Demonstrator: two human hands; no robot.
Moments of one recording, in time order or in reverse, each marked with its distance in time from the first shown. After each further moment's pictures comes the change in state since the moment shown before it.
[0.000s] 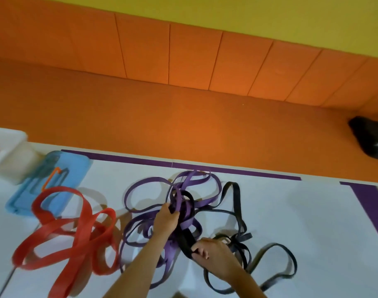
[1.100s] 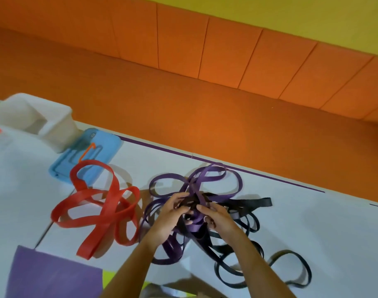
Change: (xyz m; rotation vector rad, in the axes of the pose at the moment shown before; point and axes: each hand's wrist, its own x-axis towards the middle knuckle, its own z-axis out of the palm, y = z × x) left_hand -0.053 -0.034 -0.047 -0.769 -0.204 0.089; right_hand 0.074 -0.045 -0.019 1.067 -0.054 0.425
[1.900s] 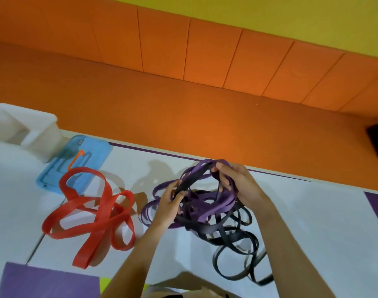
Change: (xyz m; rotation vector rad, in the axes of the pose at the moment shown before) left_hand 0.017 0.015 0.011 0.231 0.074 0.238; right_hand -0.068 -0.129 -0.018 -0.144 -0.056 -0.515
